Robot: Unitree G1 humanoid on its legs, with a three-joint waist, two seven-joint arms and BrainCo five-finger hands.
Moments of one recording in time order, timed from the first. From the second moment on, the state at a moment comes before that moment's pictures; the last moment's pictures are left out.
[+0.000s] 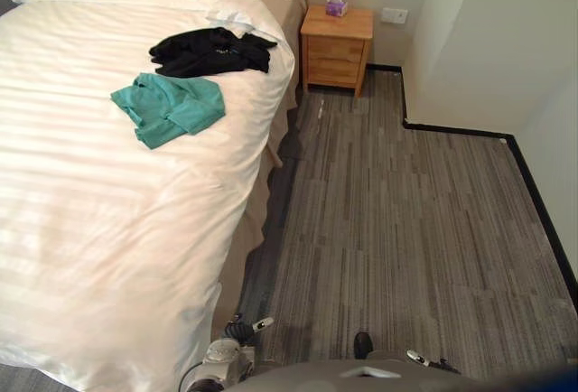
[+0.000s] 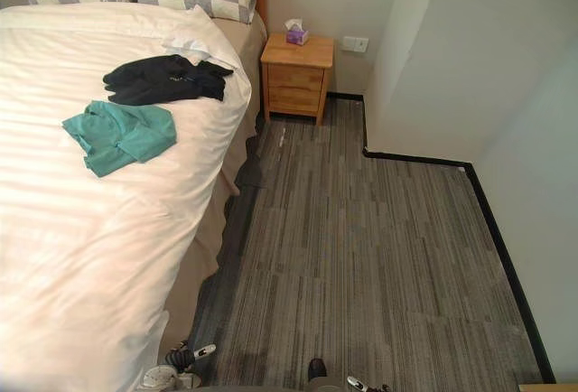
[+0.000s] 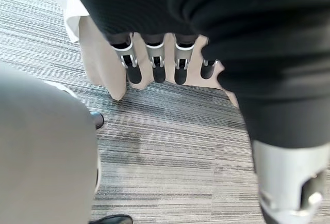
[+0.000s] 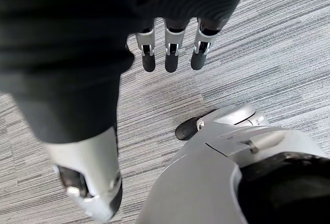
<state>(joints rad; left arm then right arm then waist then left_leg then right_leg) 0.02 0.07 0.09 1.09 0.03 0.02 0.08 0.12 -0.08 -0.31 1.16 0.17 -0.01 -0.07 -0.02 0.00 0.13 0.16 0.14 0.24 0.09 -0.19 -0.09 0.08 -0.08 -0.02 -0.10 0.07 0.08</state>
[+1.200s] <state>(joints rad) 0.07 0.05 0.09 0.92 0.03 -0.01 0.15 0.05 -0.01 -0.29 0.96 0.13 -0.04 -0.14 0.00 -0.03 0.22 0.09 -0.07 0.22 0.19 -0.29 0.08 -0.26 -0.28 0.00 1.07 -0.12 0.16</state>
